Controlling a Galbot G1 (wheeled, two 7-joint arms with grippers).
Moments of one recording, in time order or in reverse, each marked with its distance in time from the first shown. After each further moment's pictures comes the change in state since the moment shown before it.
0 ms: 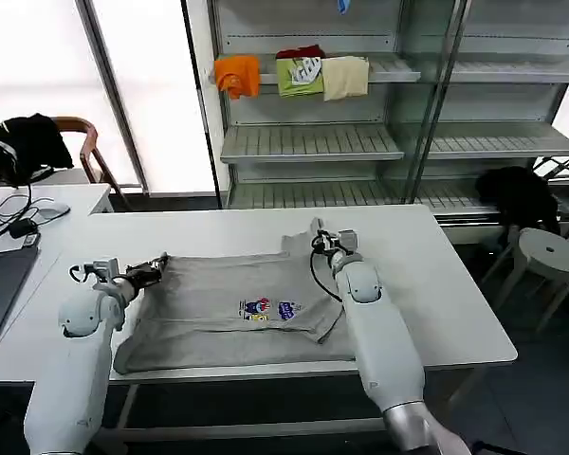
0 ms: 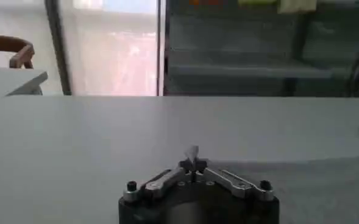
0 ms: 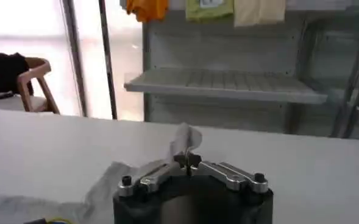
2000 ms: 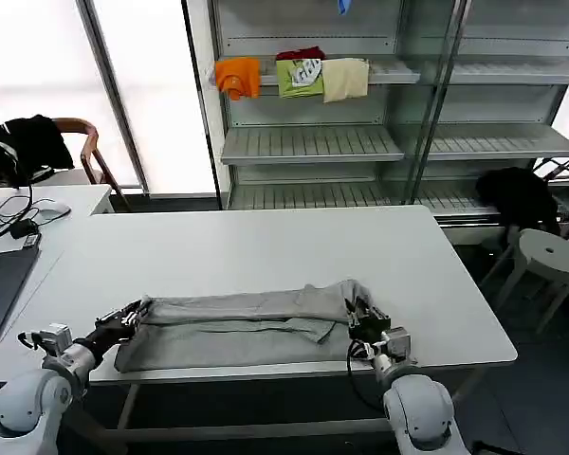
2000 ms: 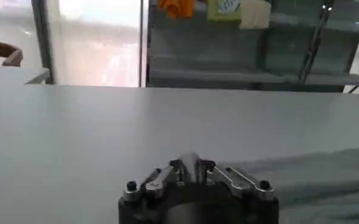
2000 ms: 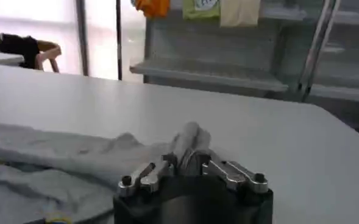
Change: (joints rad) left arm 0.520 0.076 -0.183 -0.448 -0.140 -0.040 0.060; right arm -0.684 -0.170 0.058 0.731 -0.116 -0.116 0.011
